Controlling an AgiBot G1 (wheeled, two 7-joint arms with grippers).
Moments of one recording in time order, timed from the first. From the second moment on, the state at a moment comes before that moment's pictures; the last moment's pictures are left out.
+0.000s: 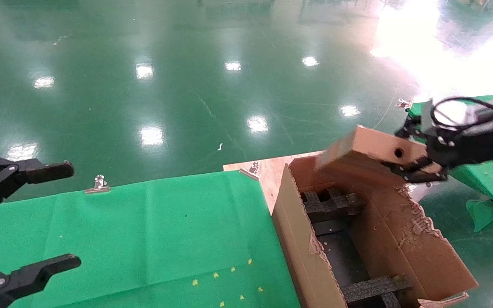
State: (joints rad) left arm -1.09 0.58 0.35 -1.25 0.67 1.46 -0.14; right arm 1.99 -0.44 -0.99 0.78 -1.48 -1.57 -0.06
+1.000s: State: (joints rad) left arm -1.09 0.58 0.35 -1.25 0.67 1.46 -0.14; right arm 1.87 -0.38 -1.04 0.70 -1.46 -1.46 0.38
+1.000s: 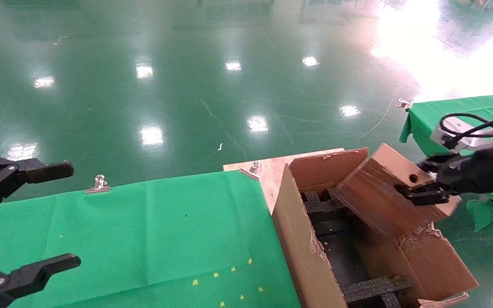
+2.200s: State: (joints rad) left arm -1.09 0.58 0.35 -1.25 0.67 1.46 -0.14; right arm 1.72 -0.35 -1.11 0.78 -1.51 -1.27 1.01
